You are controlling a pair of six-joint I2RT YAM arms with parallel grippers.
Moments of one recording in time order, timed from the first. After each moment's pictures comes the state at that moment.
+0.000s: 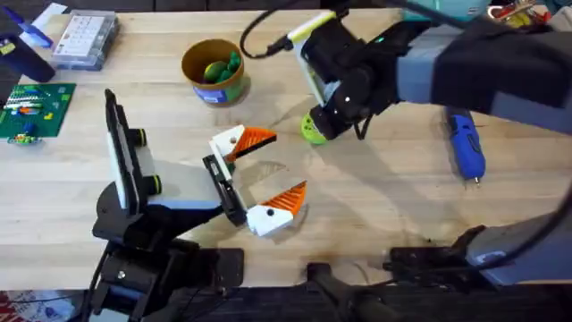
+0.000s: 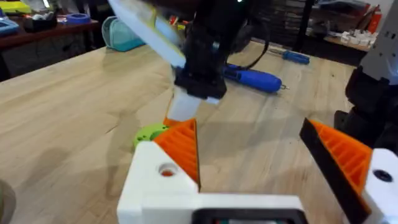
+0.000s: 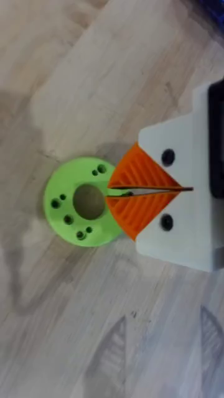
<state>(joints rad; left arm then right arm) -0.22 0.00 0.00 -0.07 0.87 -0.05 0.67 1.70 1.17 -0.79 0.13 0.10</state>
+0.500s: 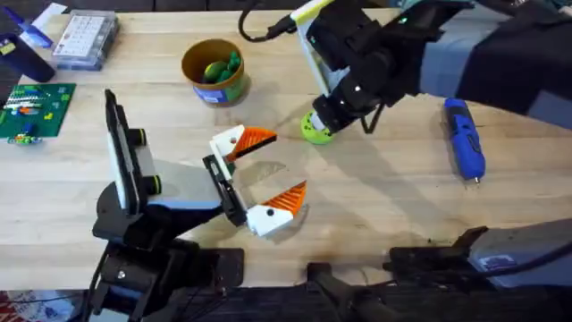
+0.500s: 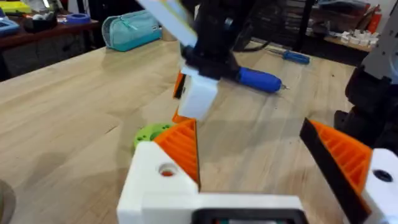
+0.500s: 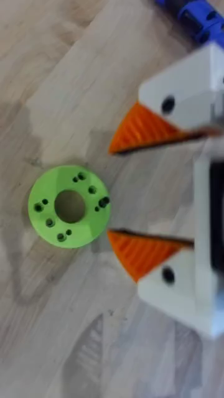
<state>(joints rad) -0.22 0.00 0.00 -0.07 0.87 -0.05 0.67 1.63 1.22 -0.86 0.14 0.10</state>
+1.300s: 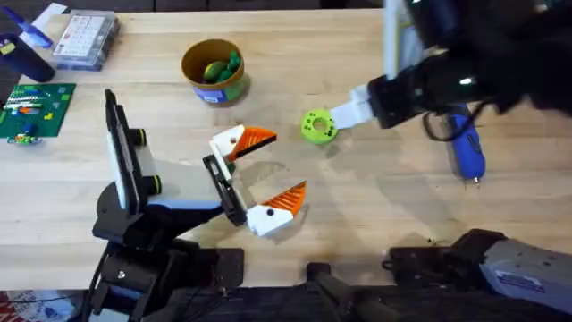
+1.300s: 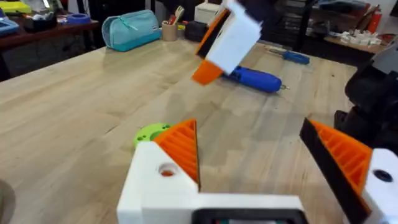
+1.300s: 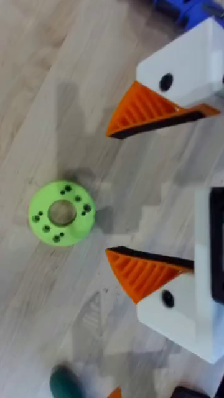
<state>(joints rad) -0.22 0.00 0.00 -0.07 0.87 -0.05 0.57 1.26 1.15 -0.97 0.09 0.16</state>
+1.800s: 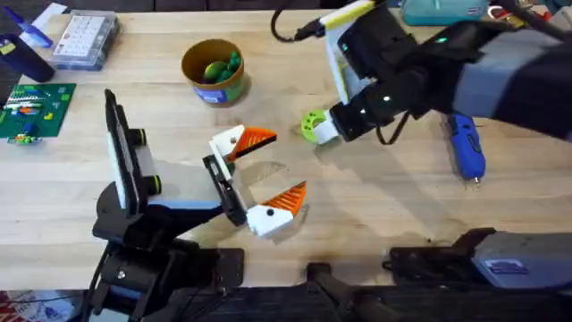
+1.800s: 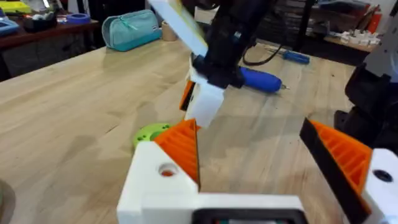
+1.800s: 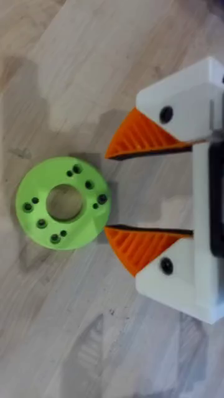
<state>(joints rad) -0.22 0.00 0.00 -0.07 0.87 -0.05 0.59 1.51 1.05 -0.76 0.02 0.09</state>
